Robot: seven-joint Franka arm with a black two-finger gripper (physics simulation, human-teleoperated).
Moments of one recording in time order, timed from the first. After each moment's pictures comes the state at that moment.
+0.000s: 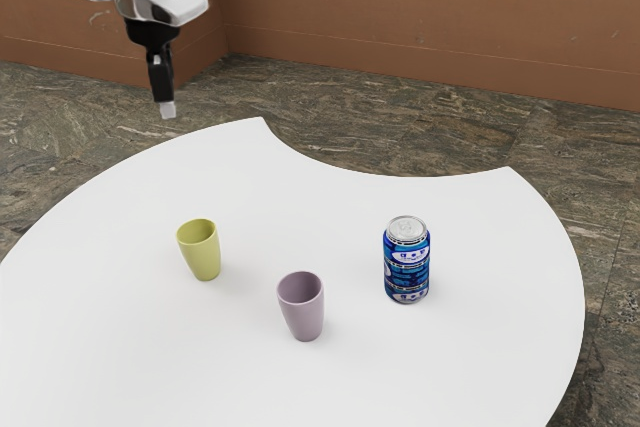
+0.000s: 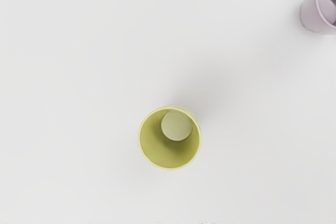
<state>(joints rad) -0.17 0.07 0.22 -1.51 0.11 1.62 0.89</state>
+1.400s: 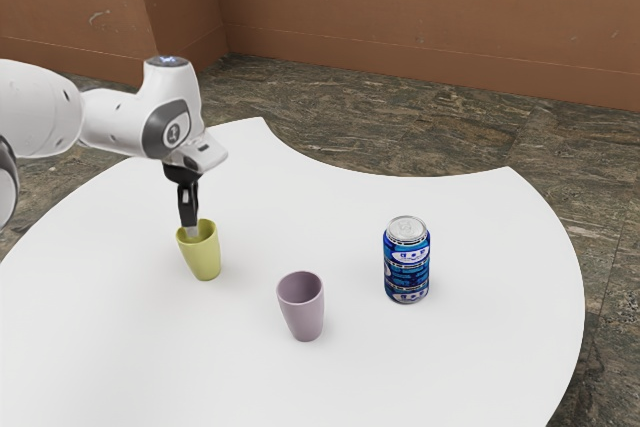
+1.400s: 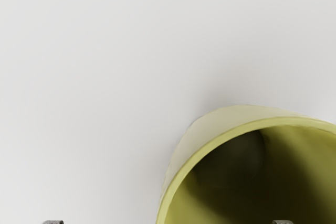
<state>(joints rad) -0.06 0.38 0.24 -1.82 0.01 2.16 1.07</state>
